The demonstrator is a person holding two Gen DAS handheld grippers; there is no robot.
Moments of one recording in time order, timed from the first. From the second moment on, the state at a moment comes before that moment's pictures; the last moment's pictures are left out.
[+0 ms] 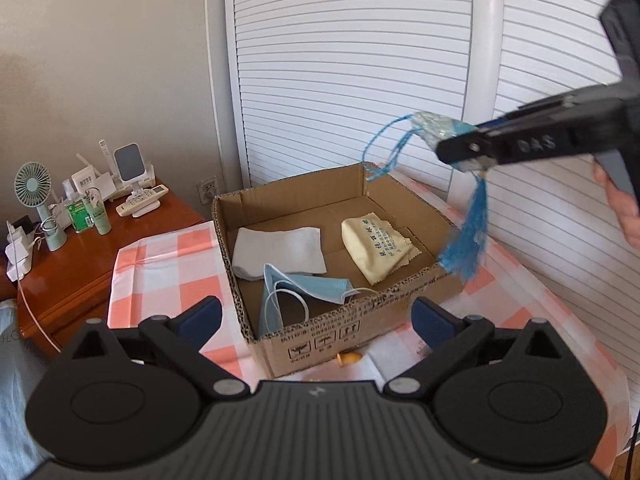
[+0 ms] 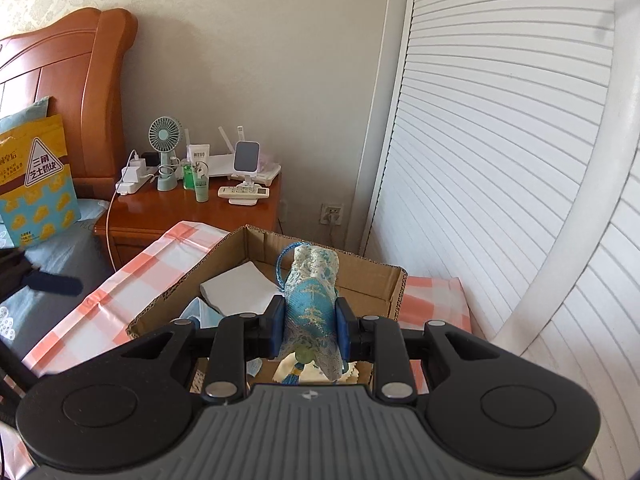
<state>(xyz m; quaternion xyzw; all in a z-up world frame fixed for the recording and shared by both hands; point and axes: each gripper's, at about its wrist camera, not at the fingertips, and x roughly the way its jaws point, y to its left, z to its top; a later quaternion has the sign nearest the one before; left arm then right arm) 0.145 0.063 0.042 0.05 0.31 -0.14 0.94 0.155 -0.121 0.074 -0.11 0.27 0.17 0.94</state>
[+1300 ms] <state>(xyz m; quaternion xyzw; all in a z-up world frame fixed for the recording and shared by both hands) 0.079 0.074 0.010 0.02 0.32 -0.08 0.94 0.156 -0.118 0.012 -0.07 0.33 0.07 0.94</state>
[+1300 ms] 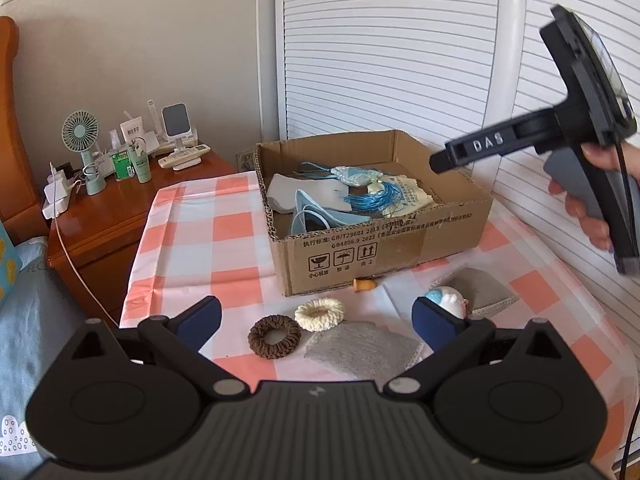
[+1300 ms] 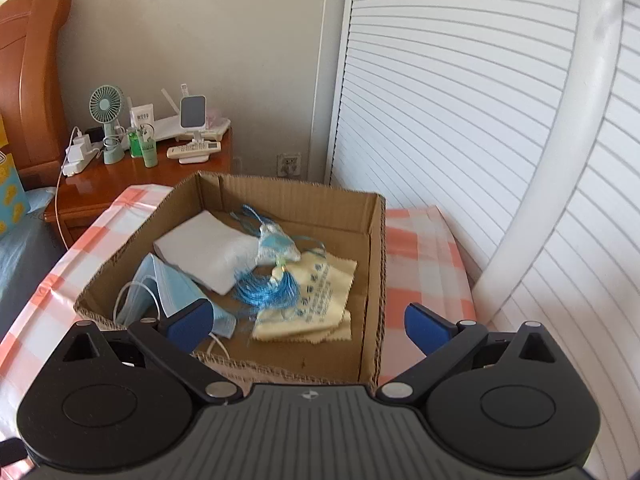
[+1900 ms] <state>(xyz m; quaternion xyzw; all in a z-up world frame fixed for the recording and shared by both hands) 0.072 0.071 0.001 0.04 0.33 -0.08 0.94 0.101 -0.131 -0.073 -0.06 0.39 0.04 0.92</state>
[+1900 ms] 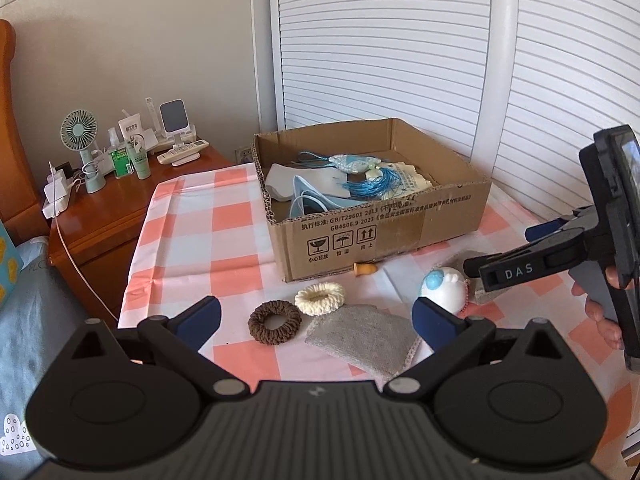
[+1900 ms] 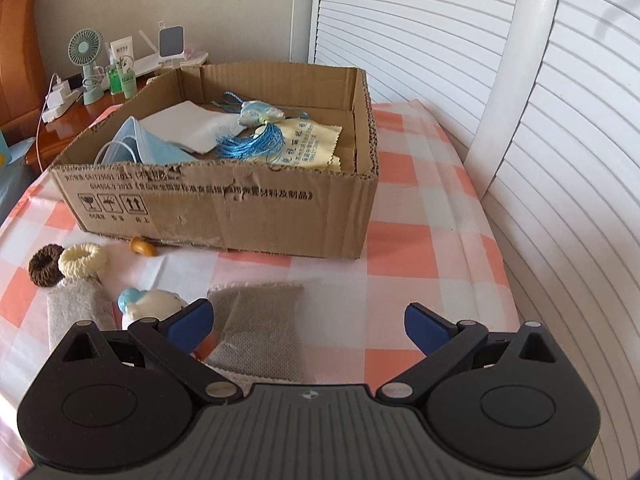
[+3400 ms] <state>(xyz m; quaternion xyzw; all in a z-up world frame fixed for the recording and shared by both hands) 0.129 0.044 -0.065 0.04 0.43 -0.03 0.90 0.076 -0.135 -0.105 -0.08 0.37 0.11 0.92</state>
